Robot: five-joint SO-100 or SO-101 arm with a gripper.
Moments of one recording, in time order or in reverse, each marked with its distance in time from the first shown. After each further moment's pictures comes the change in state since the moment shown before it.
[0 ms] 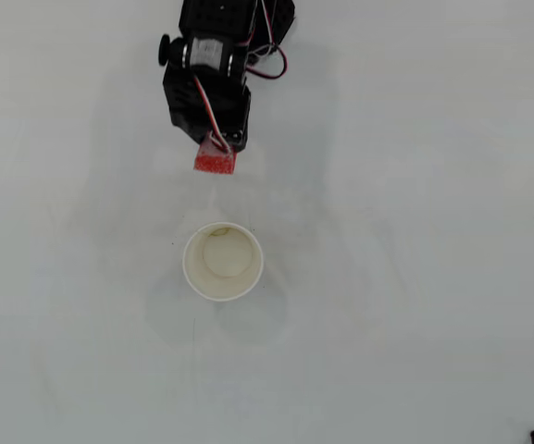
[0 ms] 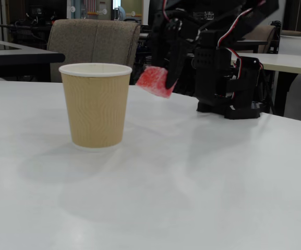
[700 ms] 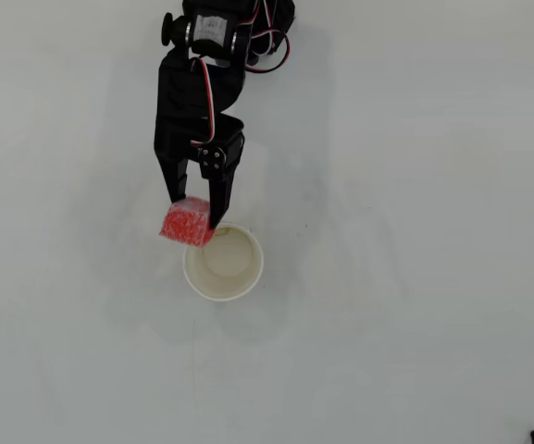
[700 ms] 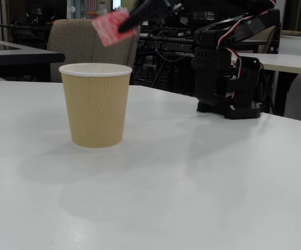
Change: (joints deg) arm -0.1 4.0 0.4 -35.3 15.5
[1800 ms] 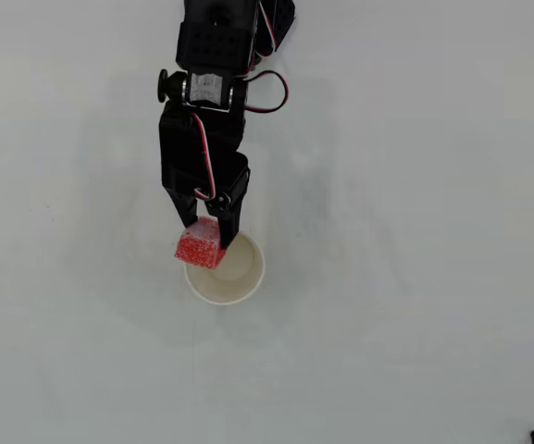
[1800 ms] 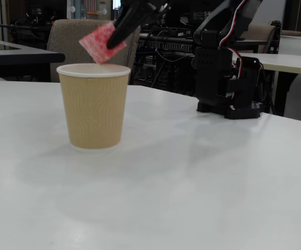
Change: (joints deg) arm -3.3 -24.0 -13.2 2.3 3.2
